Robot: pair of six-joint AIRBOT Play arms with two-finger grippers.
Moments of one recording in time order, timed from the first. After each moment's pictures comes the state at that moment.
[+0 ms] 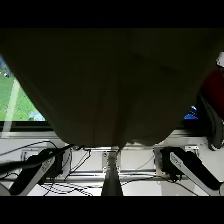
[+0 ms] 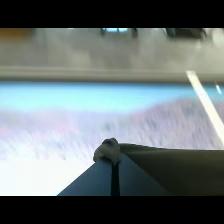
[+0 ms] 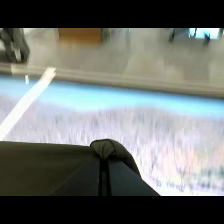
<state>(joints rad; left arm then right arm) 0.24 -0.94 1.51 1.06 -0.99 -1.24 -0.07 -1.00 1.75 -1.14 1.17 1.37</state>
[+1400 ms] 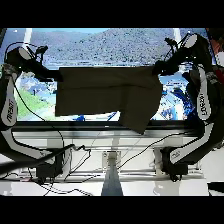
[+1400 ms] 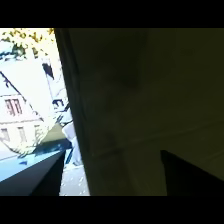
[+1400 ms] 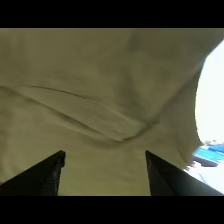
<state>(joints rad) 0.14 -1.69 1.47 1.33 -1.24 -1.23 -0.07 -1.80 1.73 -1.28 1.48 1.37</state>
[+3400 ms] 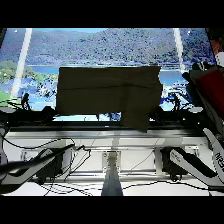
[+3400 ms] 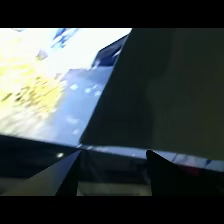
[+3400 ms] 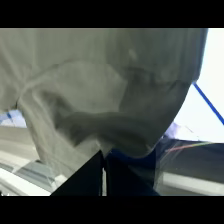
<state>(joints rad) 0.57 -1.12 0.48 0.95 -1.06 -1.16 -0.33 -1.11 0.36 -0.68 1.05 1.12</state>
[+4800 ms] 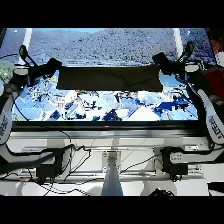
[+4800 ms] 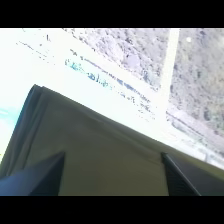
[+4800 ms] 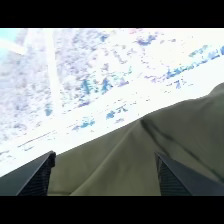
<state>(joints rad) 0.15 -1.51 1.03 0.47 -0.46 -1.01 -0.06 -1.53 1.09 -0.50 0.43 1.18</state>
